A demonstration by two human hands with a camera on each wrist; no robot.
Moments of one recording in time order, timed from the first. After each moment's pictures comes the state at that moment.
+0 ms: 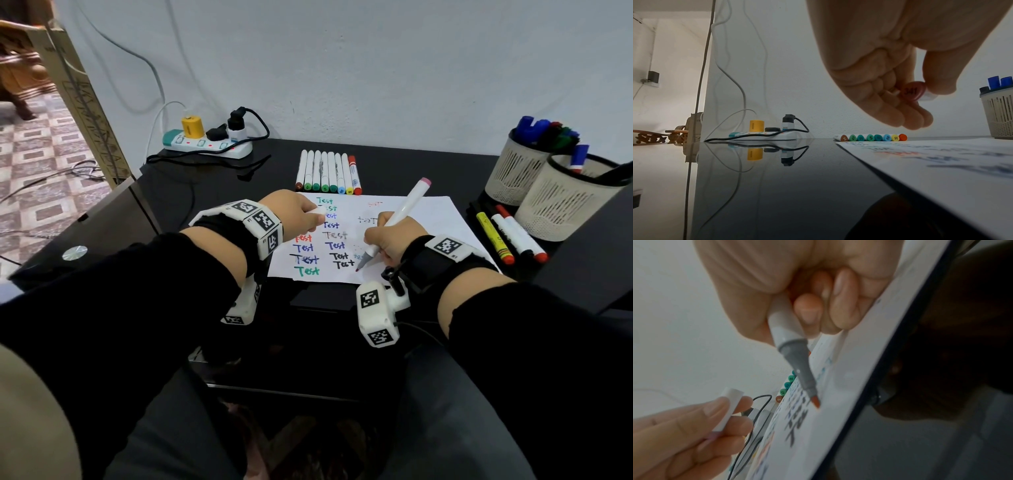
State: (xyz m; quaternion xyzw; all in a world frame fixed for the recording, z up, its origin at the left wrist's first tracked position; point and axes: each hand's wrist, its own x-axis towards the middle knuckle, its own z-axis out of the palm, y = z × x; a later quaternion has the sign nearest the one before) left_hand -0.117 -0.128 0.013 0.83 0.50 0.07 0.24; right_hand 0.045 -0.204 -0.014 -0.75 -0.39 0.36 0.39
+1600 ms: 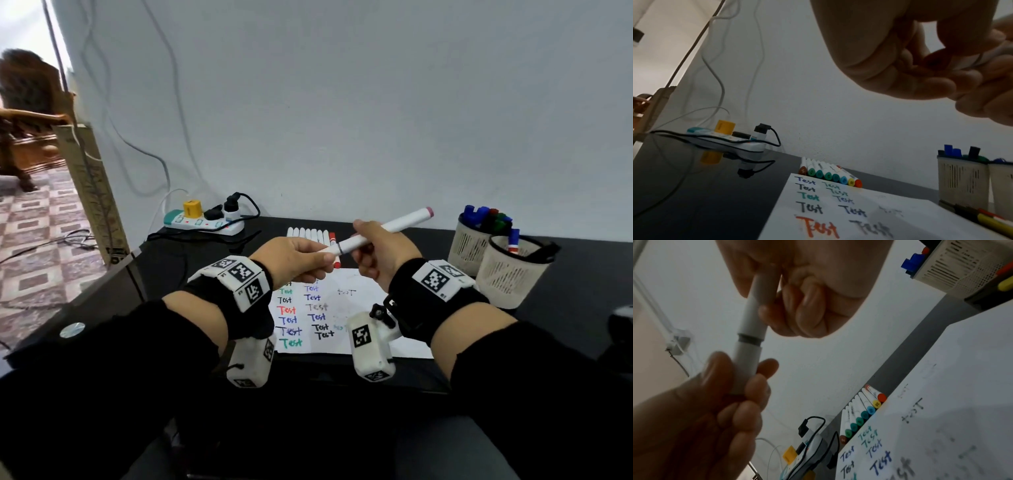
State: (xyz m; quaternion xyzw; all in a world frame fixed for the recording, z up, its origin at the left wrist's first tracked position) left_hand -0.111 -0.151 0.060 0.71 0.34 0.29 0.54; right_hand 0.039 -0.204 0.075 -0.56 -0.35 0.42 0.62
